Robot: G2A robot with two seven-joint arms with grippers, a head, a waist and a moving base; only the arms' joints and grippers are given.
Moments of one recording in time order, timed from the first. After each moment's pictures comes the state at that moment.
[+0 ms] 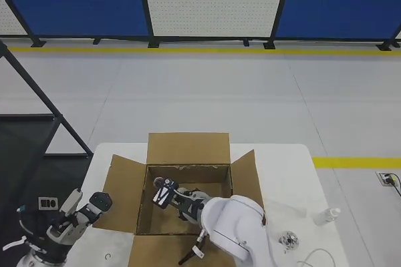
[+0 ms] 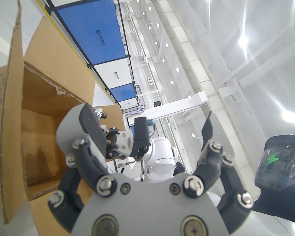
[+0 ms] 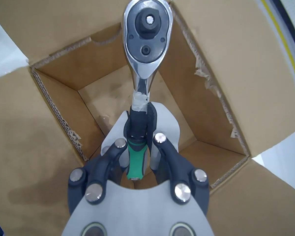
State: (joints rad) left arm 1.58 -1.13 -1.85 -1.98 -0.56 -0.25 -0.63; right arm -0.80 -1.60 0.95 -1.77 -1.41 -0.39 1.16
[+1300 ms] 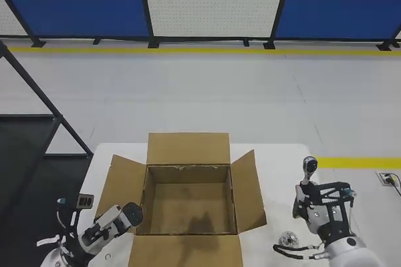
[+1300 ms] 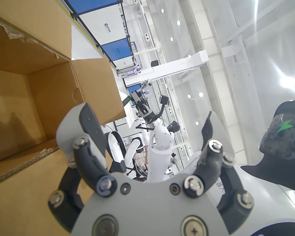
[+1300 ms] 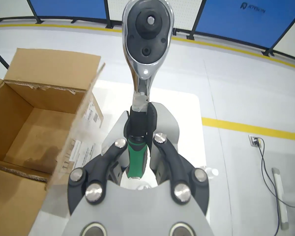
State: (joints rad) left arm 1.52 -1.12 -1.75 -1.99 -0.53 -0.25 -0.83; right arm -1.47 -1.51 1.67 -2.35 -1.44 -0.17 0.80
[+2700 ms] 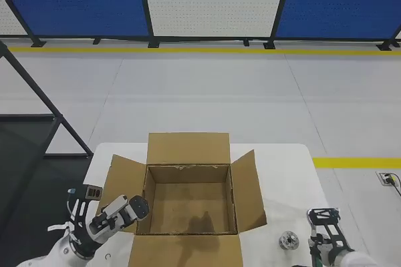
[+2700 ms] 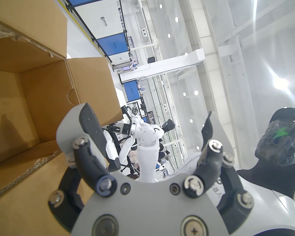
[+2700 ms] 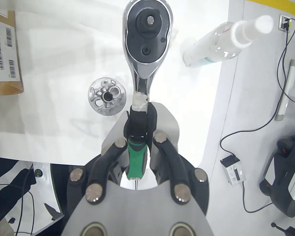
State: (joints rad) left arm 1.42 -1.11 -1.69 -1.92 -0.56 -0.21 -0.84; right arm -1.43 -1.46 1.80 -2.12 -1.36 -0.17 1.37
